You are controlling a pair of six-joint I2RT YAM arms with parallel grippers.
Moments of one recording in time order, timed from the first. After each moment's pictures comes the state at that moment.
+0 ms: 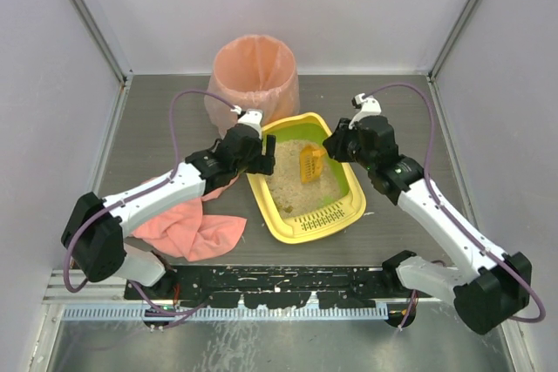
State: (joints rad) left arm -0.77 1.43 1.05 -0.27 -0.26 -0.43; right arm 0.46 1.05 0.92 -0.29 0.02 0.43
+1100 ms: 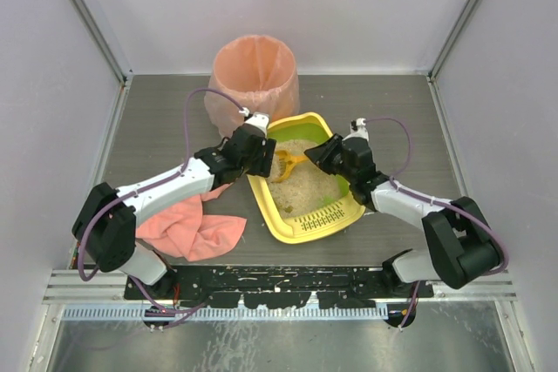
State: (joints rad) left arm -0.77 1.51 1.08 -0.31 -0.27 -0.35; right arm 0.45 1.34 0.58 0.37 -0.04 0.93
